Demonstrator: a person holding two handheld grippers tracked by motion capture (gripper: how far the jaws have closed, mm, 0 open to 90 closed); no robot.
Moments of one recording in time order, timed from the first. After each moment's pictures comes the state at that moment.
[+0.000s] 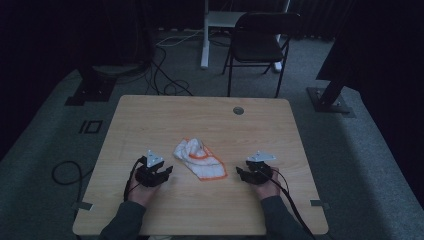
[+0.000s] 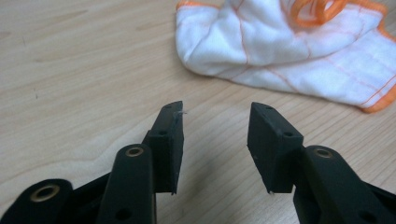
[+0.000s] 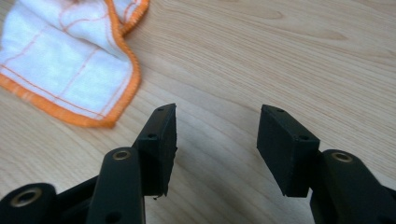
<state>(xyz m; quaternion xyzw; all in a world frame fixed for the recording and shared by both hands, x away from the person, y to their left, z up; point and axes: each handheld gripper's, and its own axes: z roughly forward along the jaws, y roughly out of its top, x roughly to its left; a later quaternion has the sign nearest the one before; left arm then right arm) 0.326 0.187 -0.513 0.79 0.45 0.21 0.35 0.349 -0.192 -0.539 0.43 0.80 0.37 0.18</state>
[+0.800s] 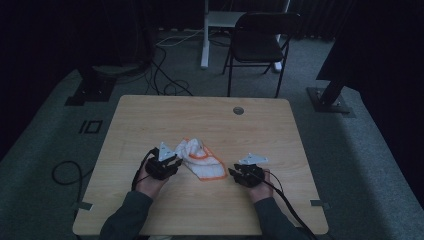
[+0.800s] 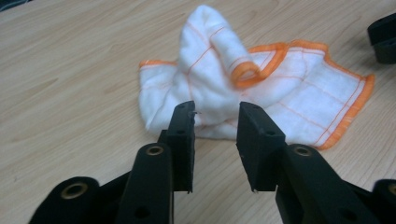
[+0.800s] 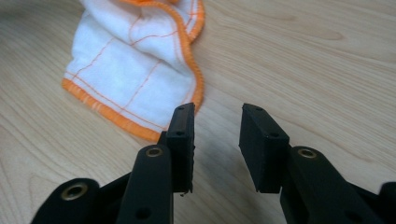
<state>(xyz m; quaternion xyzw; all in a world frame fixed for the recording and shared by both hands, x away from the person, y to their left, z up) 0.339 0.151 -0.487 0.82 0.38 0.22 0.36 0.340 -0.165 -0.536 0.40 0.82 0.39 0.16</state>
